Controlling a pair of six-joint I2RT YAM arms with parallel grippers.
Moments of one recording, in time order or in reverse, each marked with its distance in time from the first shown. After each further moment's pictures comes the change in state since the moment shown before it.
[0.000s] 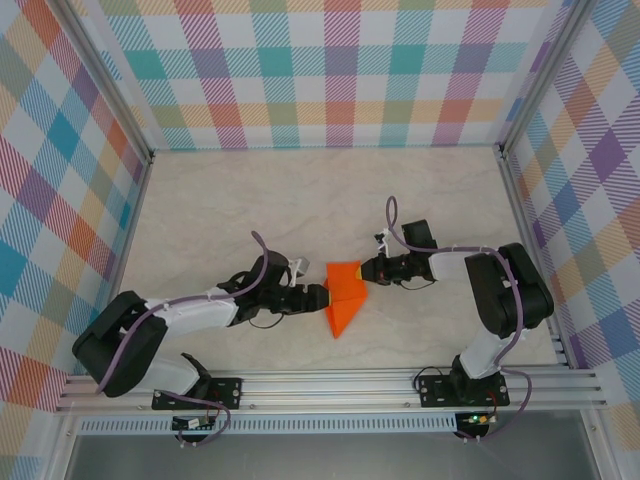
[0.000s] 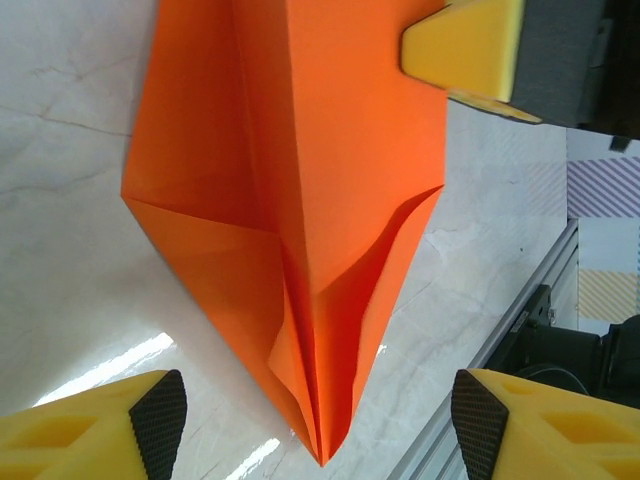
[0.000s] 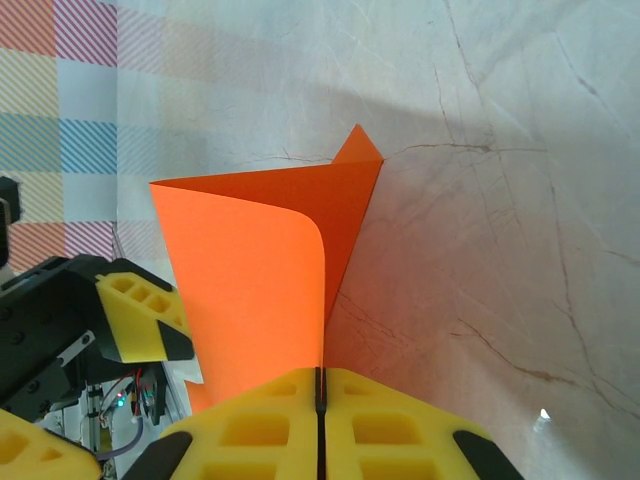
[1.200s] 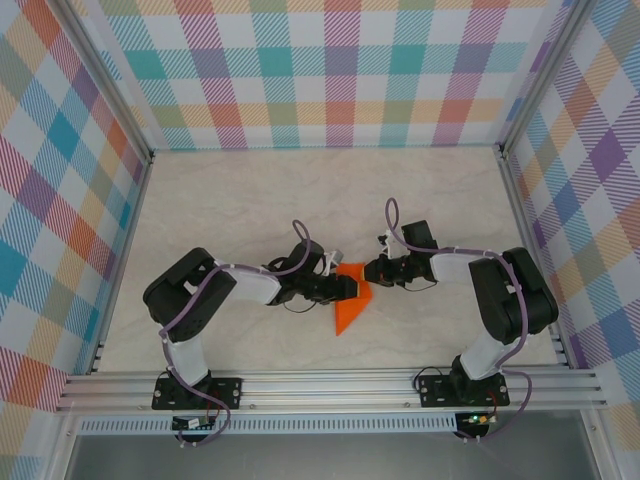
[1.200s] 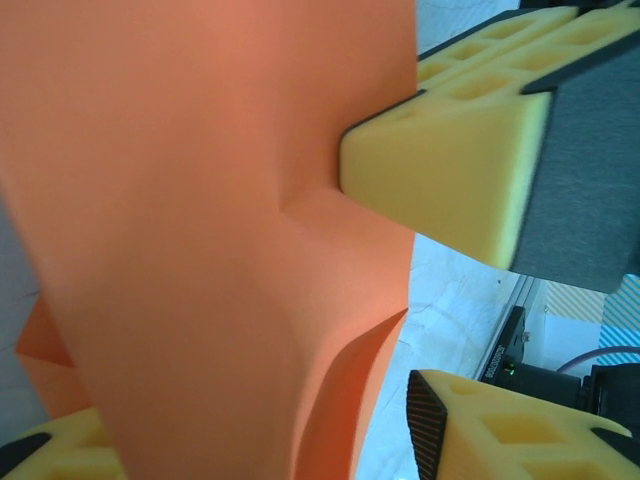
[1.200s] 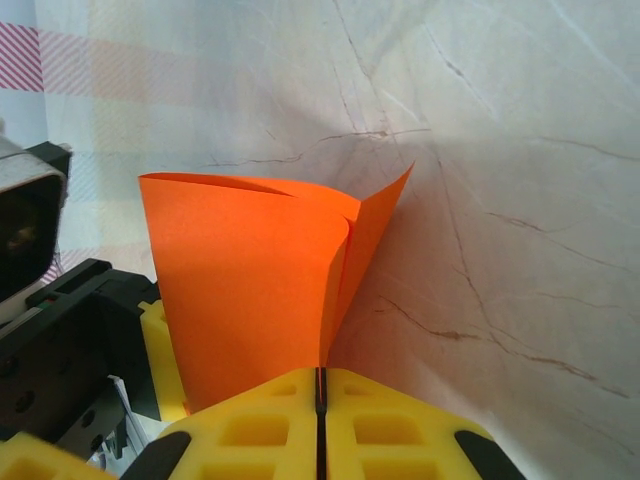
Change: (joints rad) left arm -0.039 0.414 0.262 0.177 0.093 -0.040; right arm 0.009 -0.043 -0.002 -0.086 0.138 0.027
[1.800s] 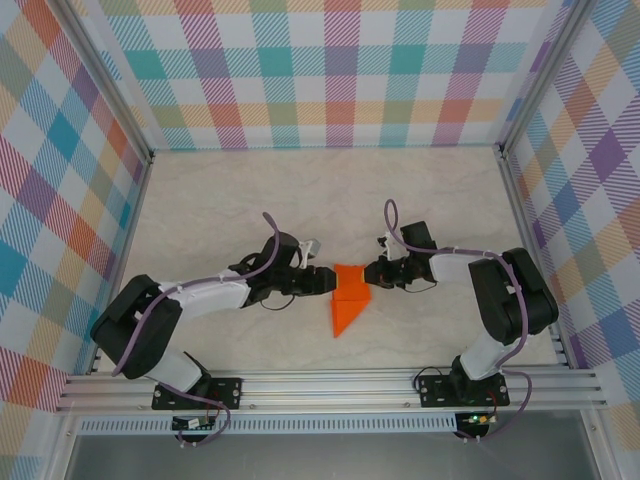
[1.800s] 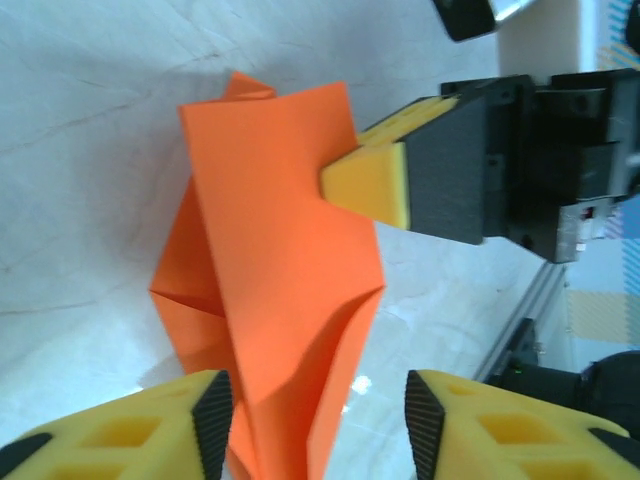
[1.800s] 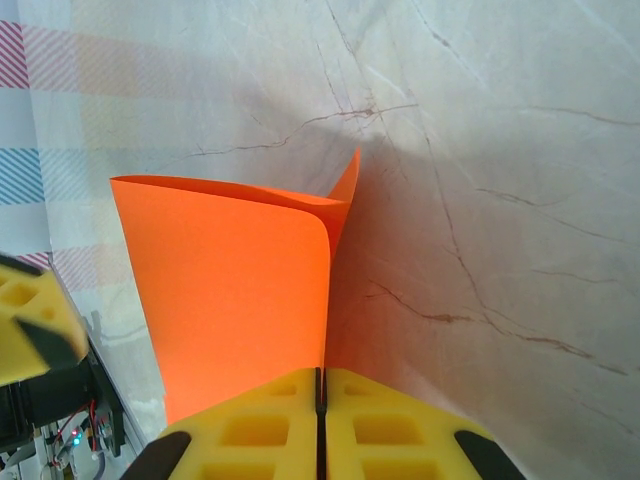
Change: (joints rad) left arm 0.055 -0.325 -0.088 -0.212 -0.077 0.104; right arm 0.006 -0.002 0.000 -0.025 0.014 0.004
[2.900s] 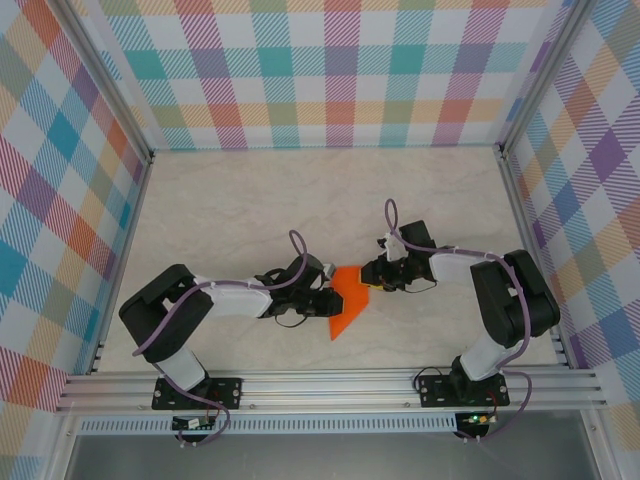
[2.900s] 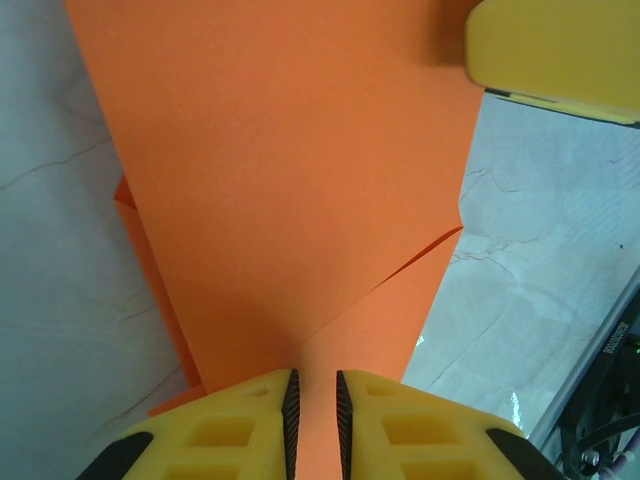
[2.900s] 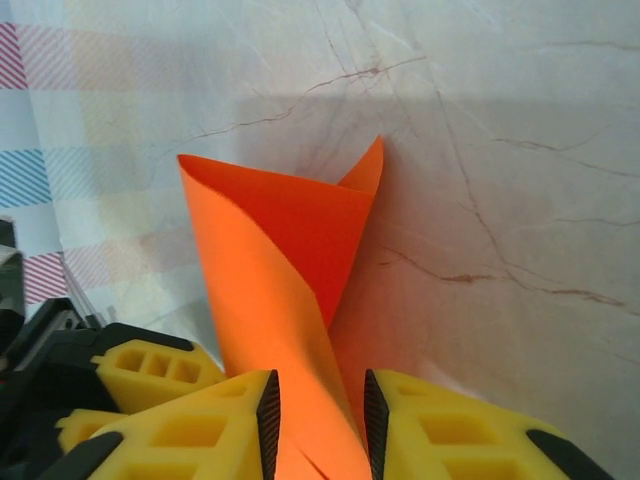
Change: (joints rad) left arm -0.144 0.164 0.000 0.008 -0.138 -0.028; right arm 0.013 -0.018 0.016 -0.065 -0.013 0.052
